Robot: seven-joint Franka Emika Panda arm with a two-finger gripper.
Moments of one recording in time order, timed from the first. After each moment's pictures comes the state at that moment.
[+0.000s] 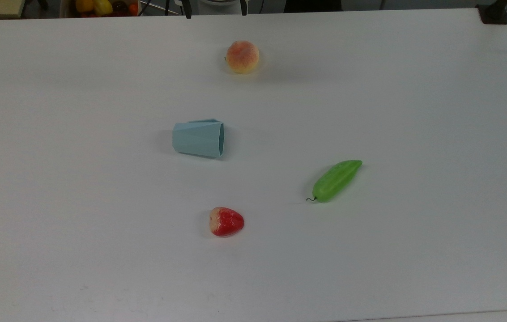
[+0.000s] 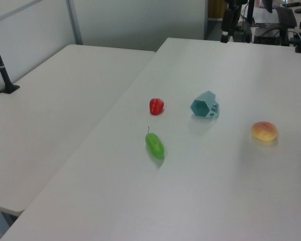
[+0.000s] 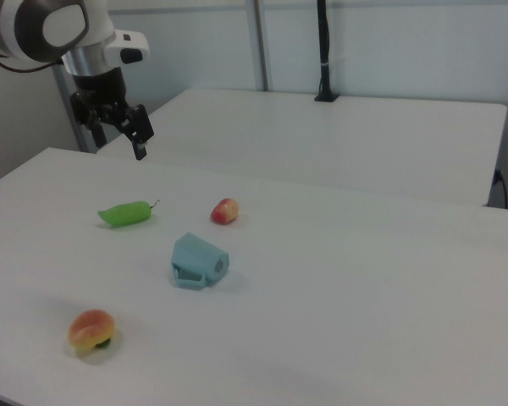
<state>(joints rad) 0.19 -0.02 -0.11 -1.64 0.10 1.73 0.03</state>
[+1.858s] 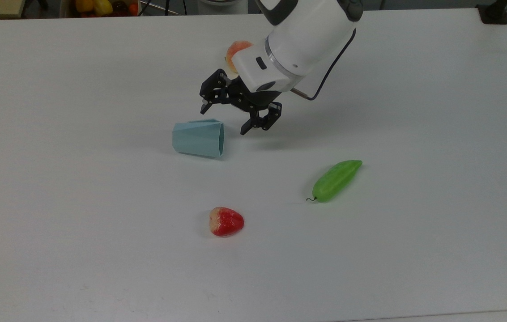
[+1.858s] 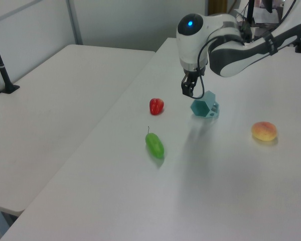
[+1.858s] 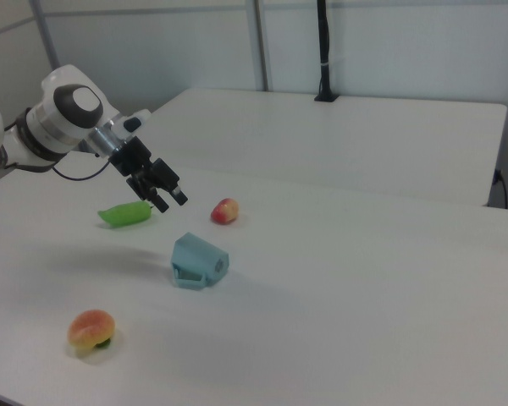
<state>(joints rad) 0.35 0.43 -0.04 -1.54 -0.61 1.87 0.64</state>
